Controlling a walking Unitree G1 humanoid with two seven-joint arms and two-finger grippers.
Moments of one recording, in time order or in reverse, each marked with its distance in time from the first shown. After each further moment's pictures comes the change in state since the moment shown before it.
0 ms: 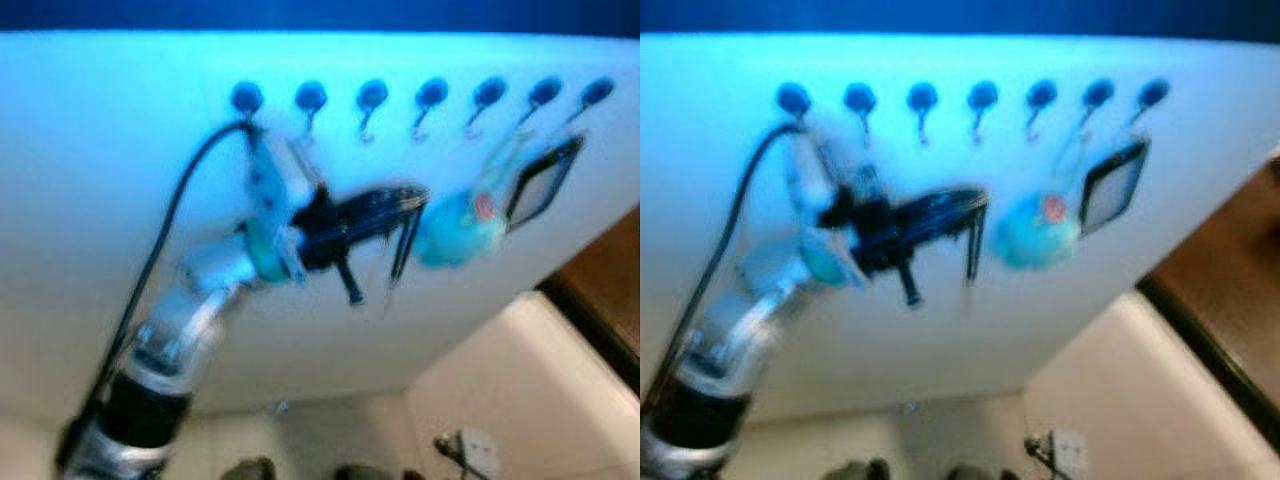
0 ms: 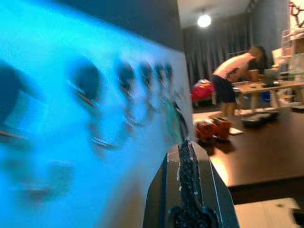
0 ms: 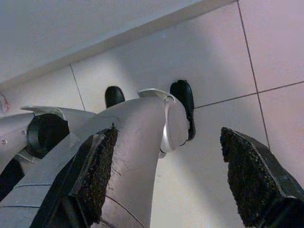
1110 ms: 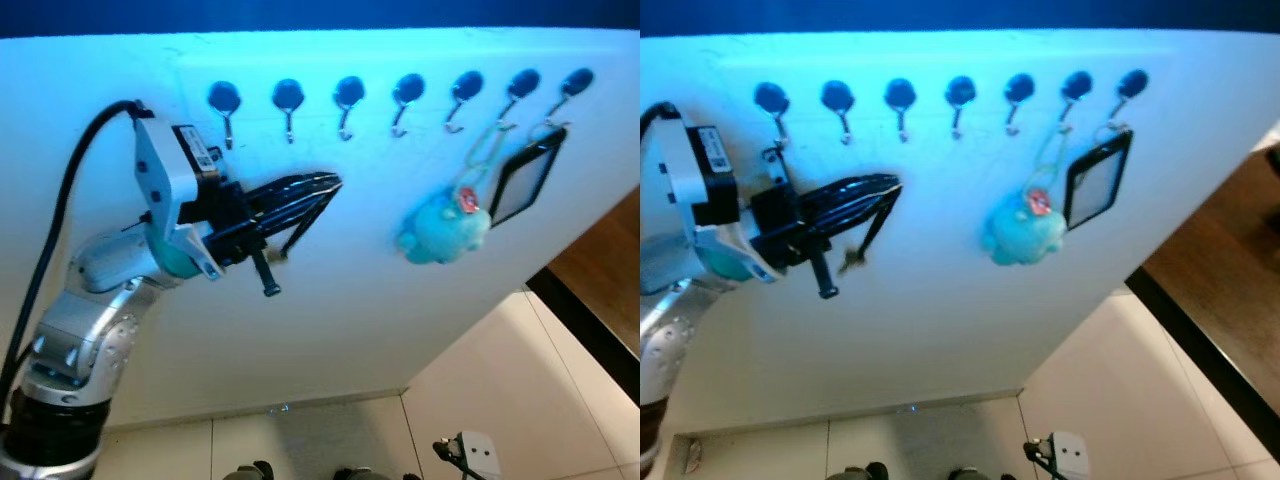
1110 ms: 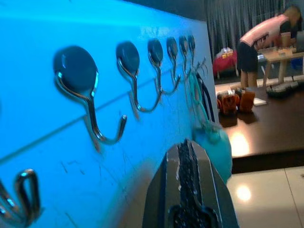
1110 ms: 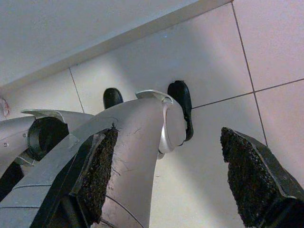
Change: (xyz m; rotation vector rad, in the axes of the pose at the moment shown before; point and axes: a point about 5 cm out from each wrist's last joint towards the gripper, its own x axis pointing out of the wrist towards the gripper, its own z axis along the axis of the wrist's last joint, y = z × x) left arm -0.052 0.027 0.007 0.060 0.187 0.103; right arm 0.003 0.007 0.004 -0.010 -0.010 0.033
